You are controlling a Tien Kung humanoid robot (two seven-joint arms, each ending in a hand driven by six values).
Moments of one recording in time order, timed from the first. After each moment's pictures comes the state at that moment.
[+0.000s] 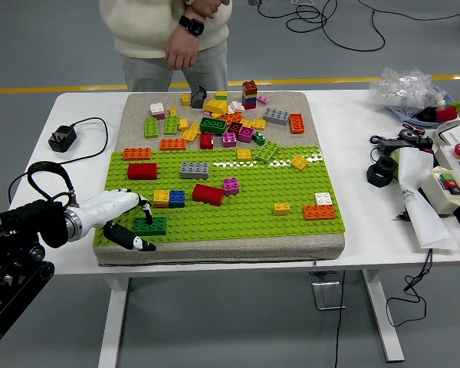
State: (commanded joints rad) left arm -0.38 0.36 -1.08 -1.28 2.14 -0.38 0.02; right arm 0.02 -0.16 1.42 0.18 -1.58 0.03 0.00
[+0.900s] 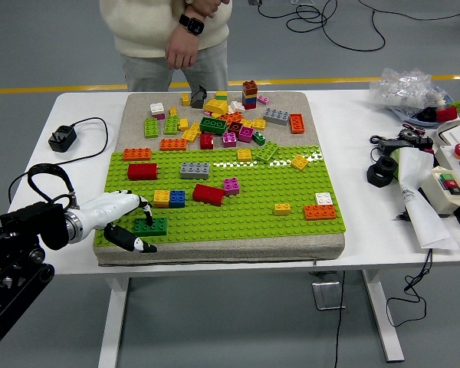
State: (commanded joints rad) left arm -0.36 0.38 -1.10 -1.35 2.12 -0.39 0.03; right arm 0.02 -0.16 1.42 0.18 -1.58 0.03 0.00
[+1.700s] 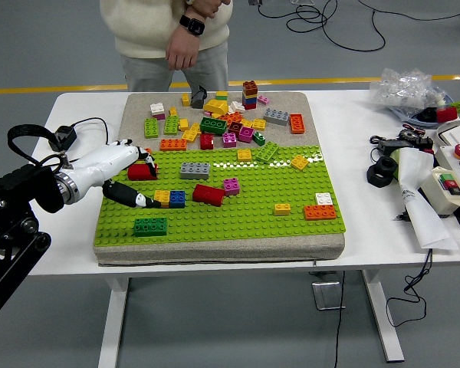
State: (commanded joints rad) left arm -0.49 0.37 -1.12 -1.31 2.13 -0.27 0.01; right arm 0.03 -0.16 1.42 0.18 -1.58 0.03 0.00
